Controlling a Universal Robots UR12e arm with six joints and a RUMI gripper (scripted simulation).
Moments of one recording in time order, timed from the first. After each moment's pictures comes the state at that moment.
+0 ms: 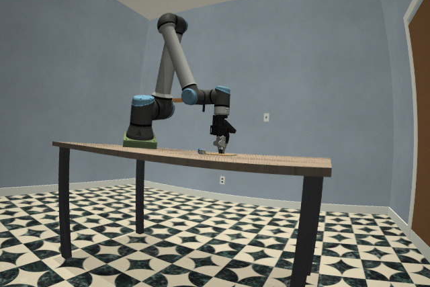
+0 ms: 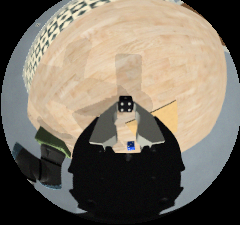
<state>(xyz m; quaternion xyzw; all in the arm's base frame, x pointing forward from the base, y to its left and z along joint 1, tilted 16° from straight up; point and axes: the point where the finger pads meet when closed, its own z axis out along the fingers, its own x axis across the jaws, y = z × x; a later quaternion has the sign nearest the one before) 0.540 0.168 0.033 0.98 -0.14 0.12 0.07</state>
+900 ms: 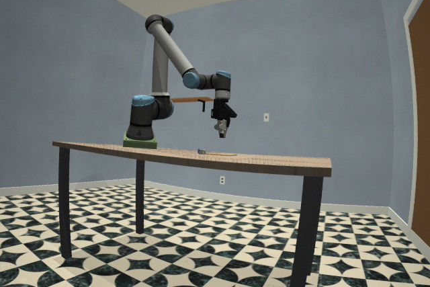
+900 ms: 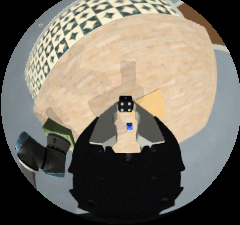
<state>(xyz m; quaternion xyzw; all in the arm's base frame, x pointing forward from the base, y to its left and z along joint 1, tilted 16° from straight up) 0.520 0.184 0.124 0.98 -0.14 0.12 0.07</state>
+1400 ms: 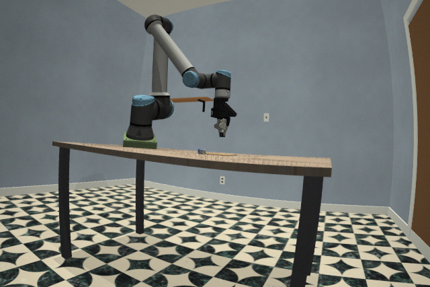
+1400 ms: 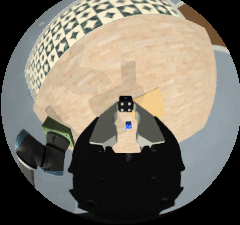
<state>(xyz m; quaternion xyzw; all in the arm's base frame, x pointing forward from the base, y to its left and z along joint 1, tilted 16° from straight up) 0.520 0.181 0.130 0.98 -0.13 0.12 0.07</state>
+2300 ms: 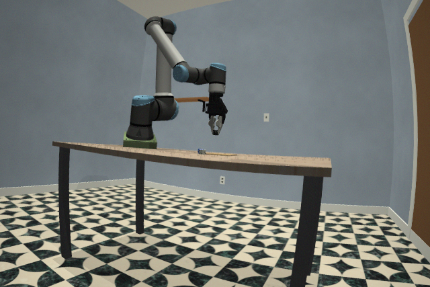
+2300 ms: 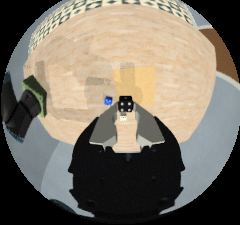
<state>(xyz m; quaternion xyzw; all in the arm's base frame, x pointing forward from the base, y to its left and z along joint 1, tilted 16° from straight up) 0.543 0.071 0.158 0.99 0.04 0.10 0.09</state>
